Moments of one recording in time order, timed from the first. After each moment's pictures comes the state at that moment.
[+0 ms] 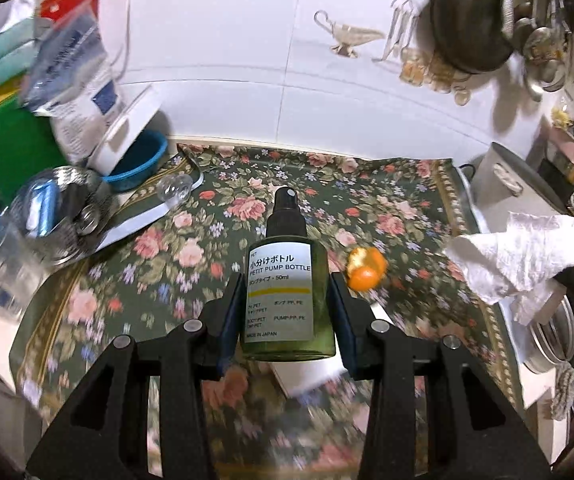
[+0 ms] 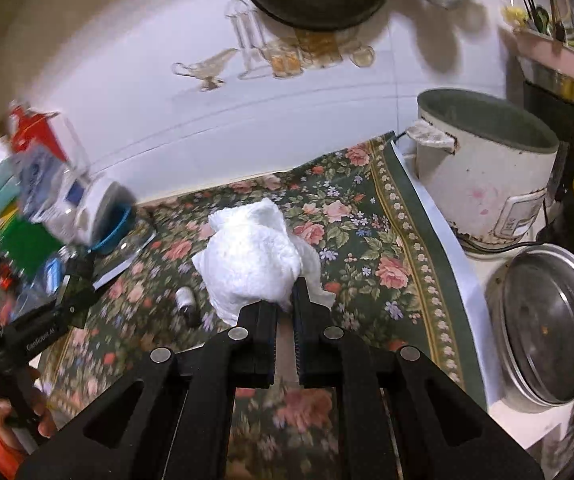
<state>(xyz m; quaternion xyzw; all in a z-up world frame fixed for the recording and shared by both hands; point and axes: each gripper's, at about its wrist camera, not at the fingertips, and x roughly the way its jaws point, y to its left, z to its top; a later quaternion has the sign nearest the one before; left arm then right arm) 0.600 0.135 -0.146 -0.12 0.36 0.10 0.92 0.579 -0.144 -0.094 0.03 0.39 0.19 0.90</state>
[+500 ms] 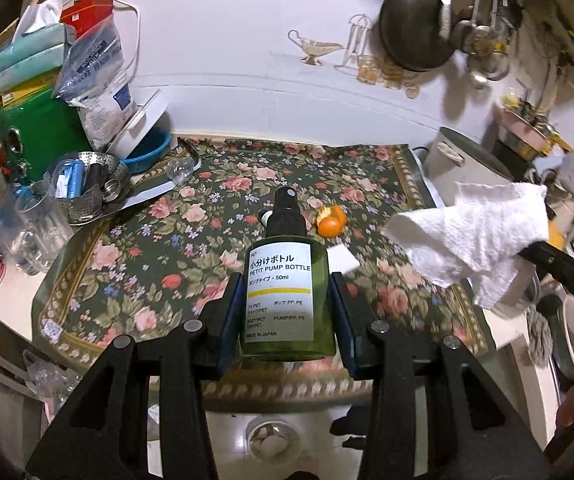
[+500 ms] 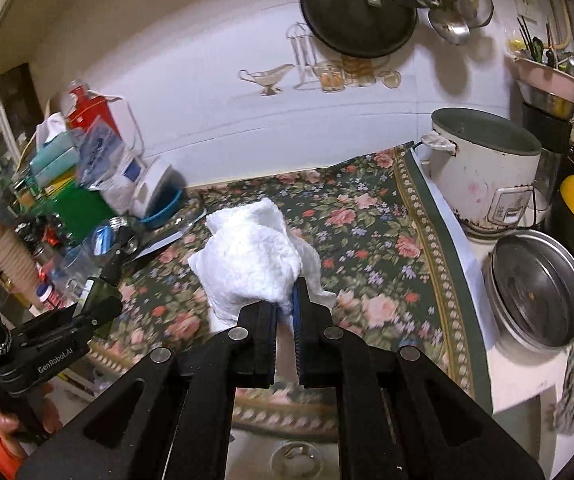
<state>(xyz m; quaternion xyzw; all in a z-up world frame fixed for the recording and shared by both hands) 0.468 0.109 -0.128 -0.11 0.35 0.06 0.93 0.465 -0.122 -0.066 0.02 0.37 0.22 0.90</state>
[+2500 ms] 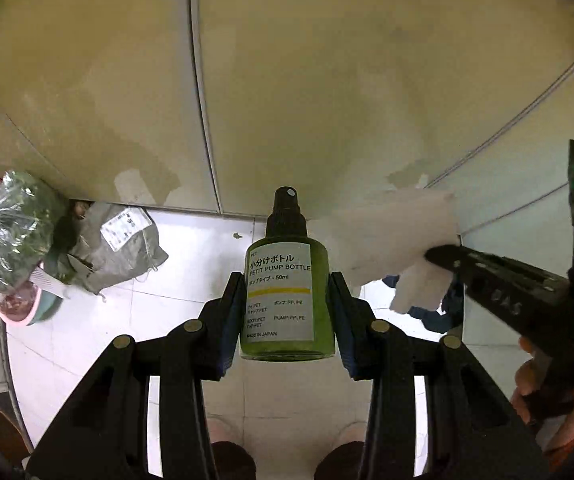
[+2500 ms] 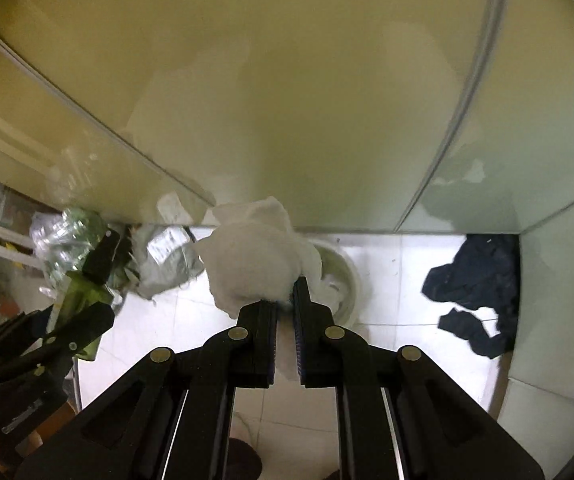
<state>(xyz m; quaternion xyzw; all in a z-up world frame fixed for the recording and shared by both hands) 0.343 0.081 -0.641 -0.16 0.57 0.07 0.80 0.349 -0.106 -0.575 0.00 0.63 0.20 0.75</state>
